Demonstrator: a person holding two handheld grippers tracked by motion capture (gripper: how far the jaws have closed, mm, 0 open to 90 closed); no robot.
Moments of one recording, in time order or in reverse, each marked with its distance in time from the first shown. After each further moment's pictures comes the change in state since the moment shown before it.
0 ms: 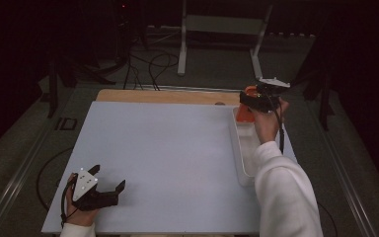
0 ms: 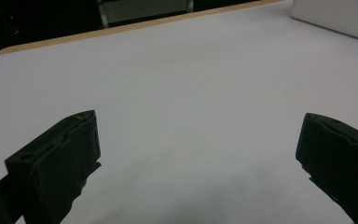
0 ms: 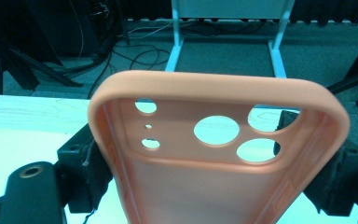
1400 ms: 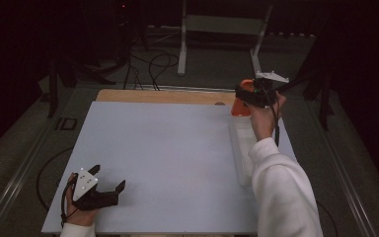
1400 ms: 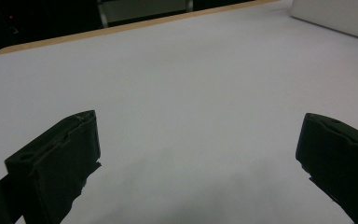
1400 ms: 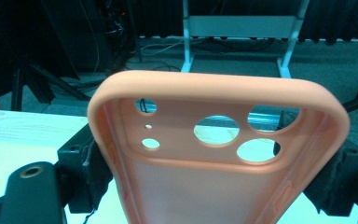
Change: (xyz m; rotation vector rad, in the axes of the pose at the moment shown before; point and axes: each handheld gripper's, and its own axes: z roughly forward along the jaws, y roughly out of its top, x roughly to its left) left arm 0.000 0.000 0.000 0.002 -0.001 0.001; right arm 0.020 0.020 -0.016 -0.065 0.036 -0.003
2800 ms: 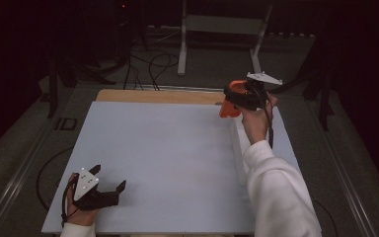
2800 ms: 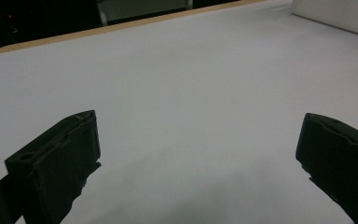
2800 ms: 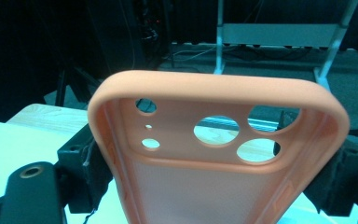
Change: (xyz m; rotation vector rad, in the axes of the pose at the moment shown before) left arm 0.000 0.000 0.001 0.007 0.000 0.008; right arm 0.033 0.002 -0.018 -0.028 0.127 -0.016
